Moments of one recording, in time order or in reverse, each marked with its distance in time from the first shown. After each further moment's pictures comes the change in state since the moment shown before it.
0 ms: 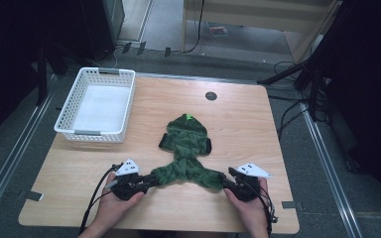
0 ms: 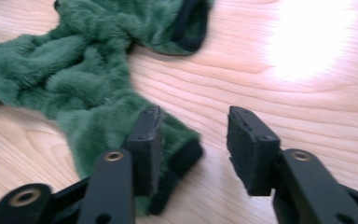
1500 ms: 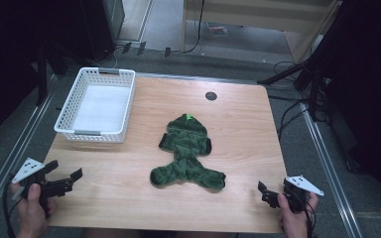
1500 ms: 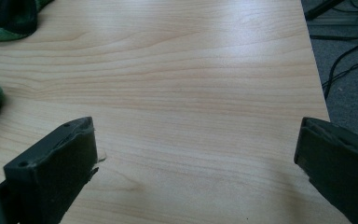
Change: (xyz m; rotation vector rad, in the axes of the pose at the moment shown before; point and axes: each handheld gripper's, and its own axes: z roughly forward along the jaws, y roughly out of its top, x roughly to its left) left arm 0.116 -0.061 -0.164 -0.253 0.465 -0.172; right arm -0.100 -0.047 -0.055 -0.041 -0.192 0.172
